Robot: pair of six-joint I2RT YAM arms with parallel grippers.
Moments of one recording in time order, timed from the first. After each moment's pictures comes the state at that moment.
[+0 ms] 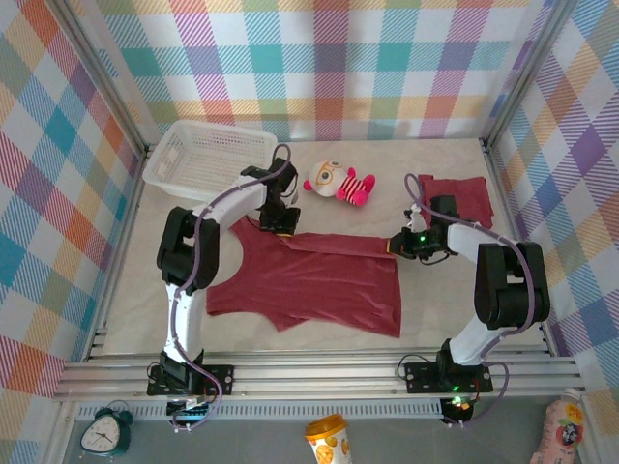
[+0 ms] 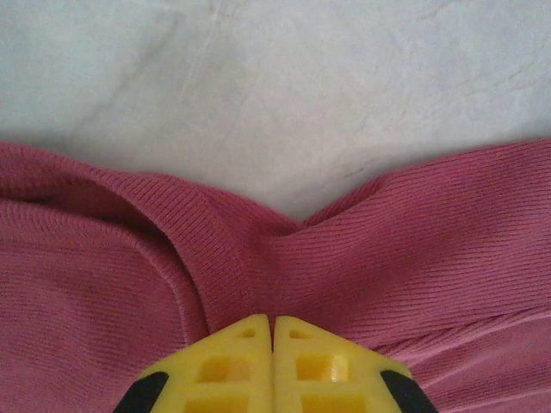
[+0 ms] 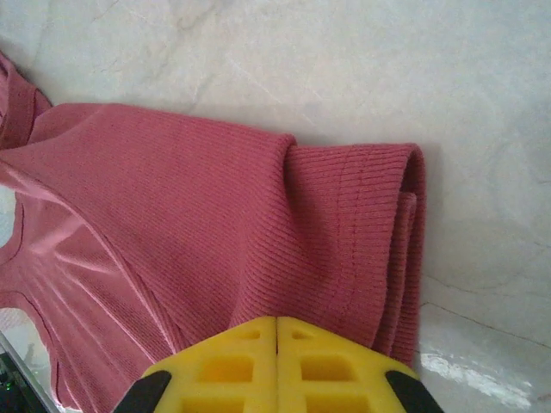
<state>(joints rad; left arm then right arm) -0.46 2.09 1.69 -1.00 0.17 -0.30 0.03 1.64 0.87 -0.43 -0.66 0.18</state>
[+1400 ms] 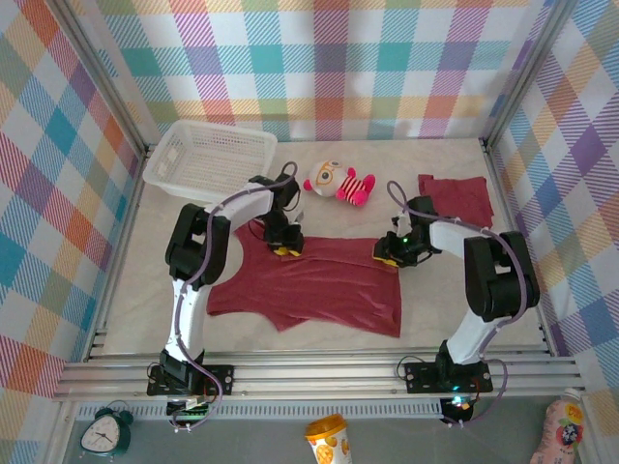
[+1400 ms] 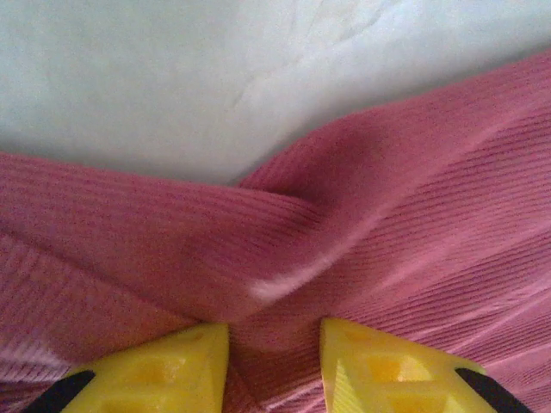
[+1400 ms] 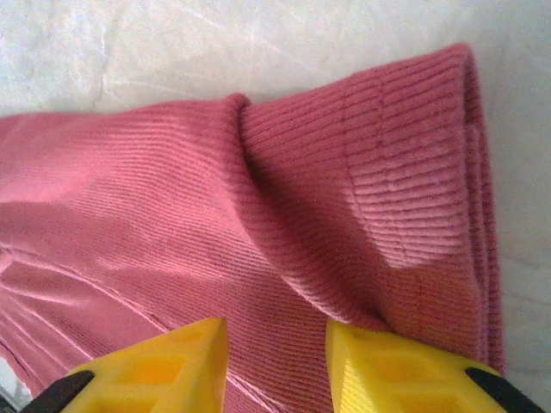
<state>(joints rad) -0.47 2.16 1.64 -1.06 0.32 -0.25 0.17 1.73 0.93 -0.49 -0.50 0.38</state>
